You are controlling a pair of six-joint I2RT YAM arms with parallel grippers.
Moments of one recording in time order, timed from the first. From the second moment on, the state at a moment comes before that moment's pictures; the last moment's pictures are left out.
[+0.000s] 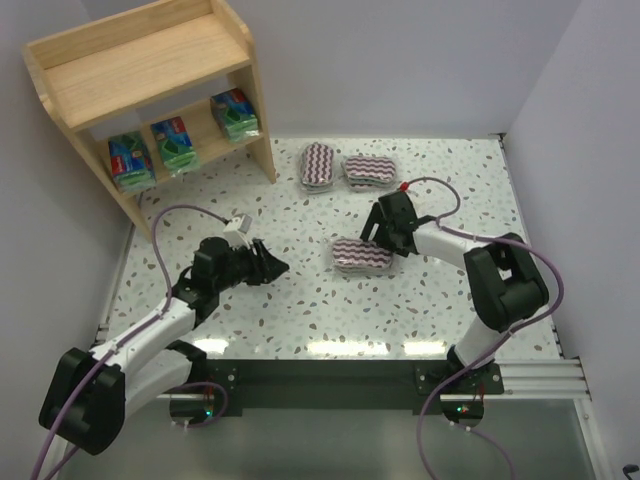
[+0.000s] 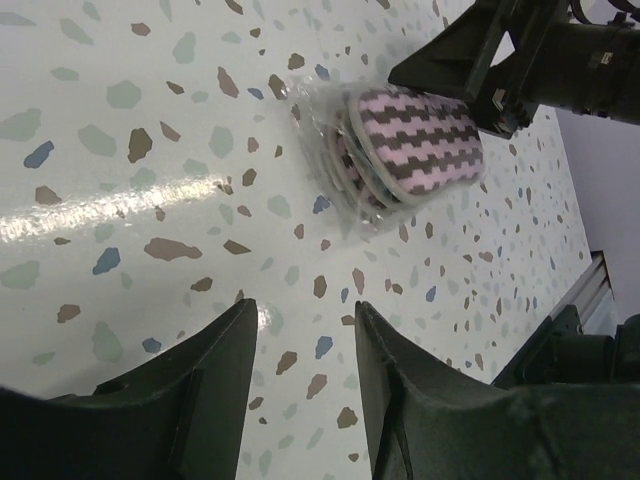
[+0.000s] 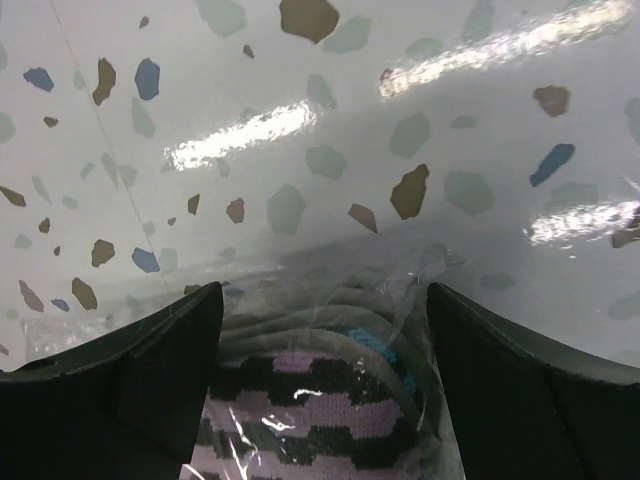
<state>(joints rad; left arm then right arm) -0.41 0.98 0.37 0.17 0.33 -0.62 0.43 1.68 0.96 -0.22 0.21 0.77</state>
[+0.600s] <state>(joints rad) -0.41 1.01 0.39 0.05 0.38 -0.62 0.74 1.80 1.09 -0.13 0.09 0.87</state>
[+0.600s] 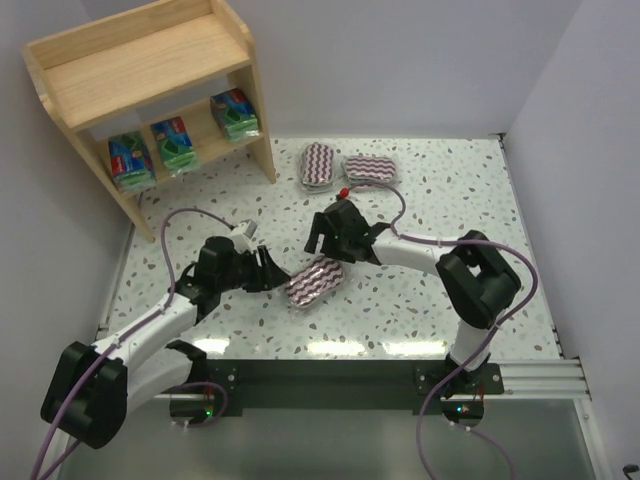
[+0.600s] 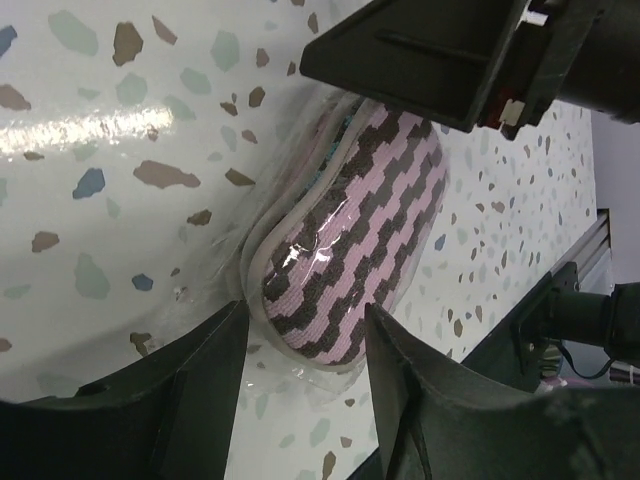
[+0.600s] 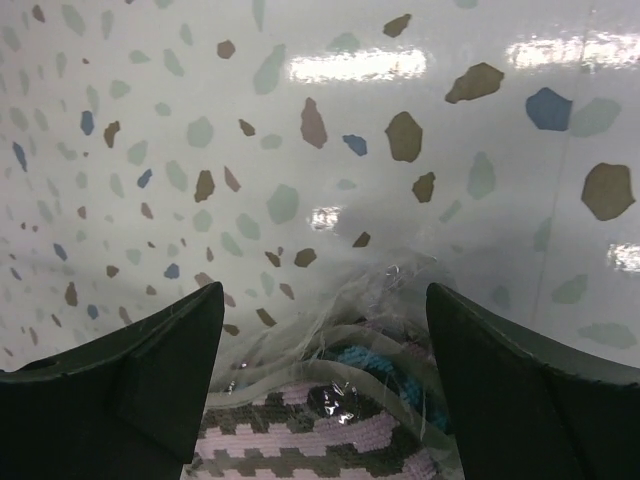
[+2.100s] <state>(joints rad) -0.43 1.05 0.28 0.05 0.33 -0.96 0.78 1.76 0.99 -0.12 0.00 0.97</state>
